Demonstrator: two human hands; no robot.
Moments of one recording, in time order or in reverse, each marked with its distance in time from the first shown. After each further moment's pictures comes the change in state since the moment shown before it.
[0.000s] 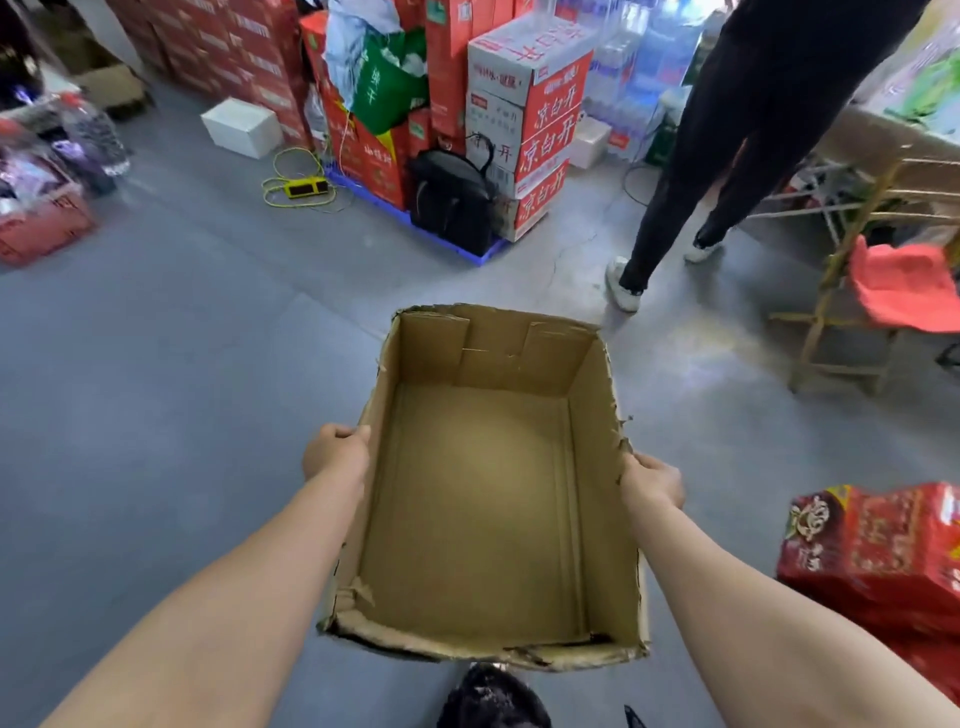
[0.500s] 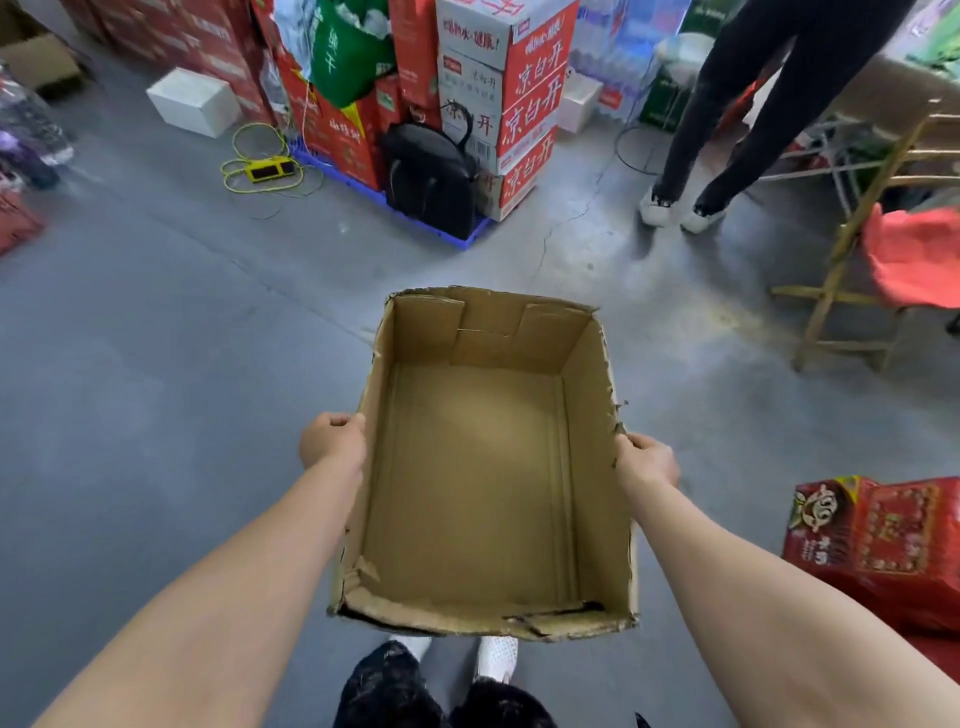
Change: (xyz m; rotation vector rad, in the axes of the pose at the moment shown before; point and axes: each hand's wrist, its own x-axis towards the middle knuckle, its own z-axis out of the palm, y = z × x) left_hand 0.059 0.070 0.083 0.051 0.037 -0.006; right_hand 0.096 -0.063 0.044 -0.150 -0.053 0.009
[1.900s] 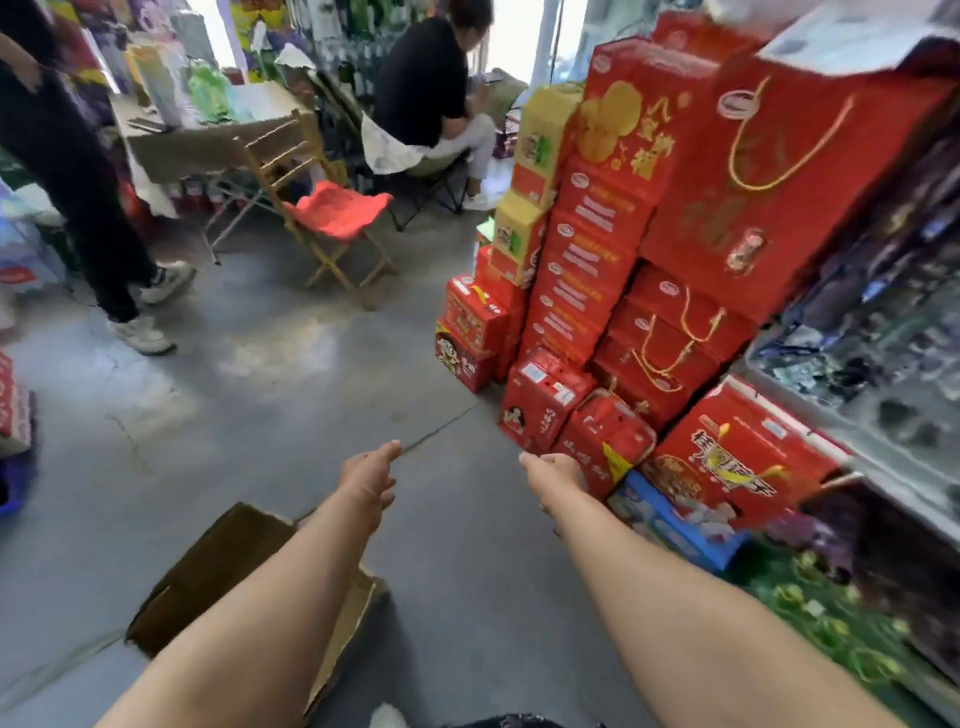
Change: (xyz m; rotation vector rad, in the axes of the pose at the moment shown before) left_hand -0.284 -0.067 0.040 0.494 -1.261 0.321; right_hand -0.252 0.252 -0.103 0.690 0.531 0.492
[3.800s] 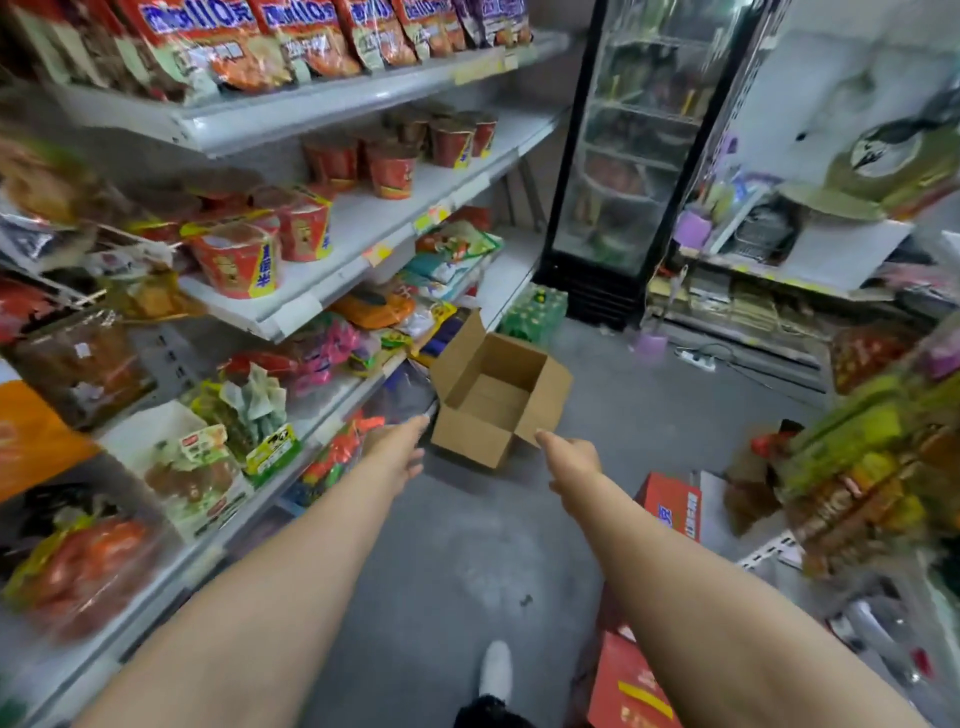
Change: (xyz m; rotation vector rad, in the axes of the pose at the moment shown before) left_hand -0.750 -0.641 0.925 1.330 -1.681 0.055; right_hand -0.187 0.711 -0.877 1.258 1.532 0.803
